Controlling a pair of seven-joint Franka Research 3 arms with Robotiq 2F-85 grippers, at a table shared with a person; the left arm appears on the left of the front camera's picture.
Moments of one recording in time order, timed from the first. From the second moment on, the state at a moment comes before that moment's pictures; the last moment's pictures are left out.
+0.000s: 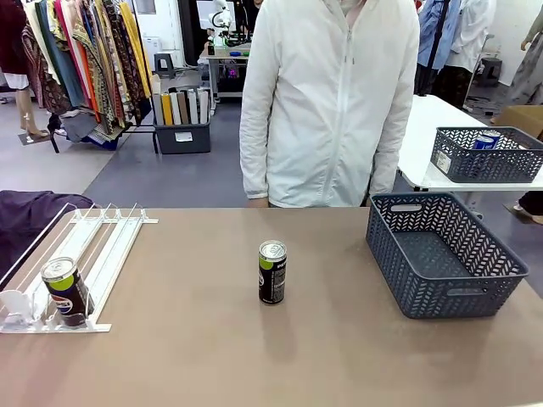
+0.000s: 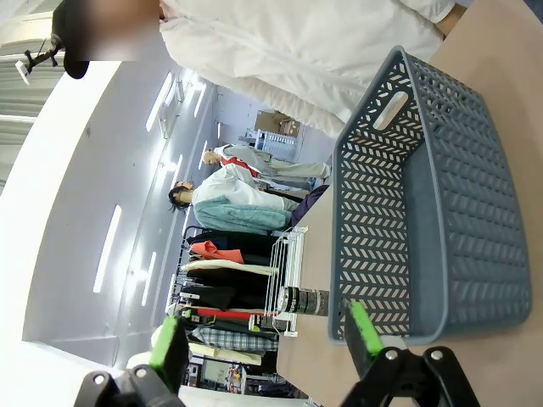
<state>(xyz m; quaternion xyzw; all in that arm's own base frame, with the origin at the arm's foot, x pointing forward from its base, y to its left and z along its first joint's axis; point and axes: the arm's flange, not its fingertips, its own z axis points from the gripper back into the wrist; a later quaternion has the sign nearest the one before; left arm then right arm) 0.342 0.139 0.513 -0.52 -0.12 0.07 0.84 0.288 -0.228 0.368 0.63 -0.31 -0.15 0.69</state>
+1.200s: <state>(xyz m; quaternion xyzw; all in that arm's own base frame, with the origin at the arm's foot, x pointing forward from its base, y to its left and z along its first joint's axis) 0.371 -0.038 0.458 -0.02 -0.04 0.01 1.00 0.288 -0.228 0.368 0.63 -0.31 -0.15 0.69</state>
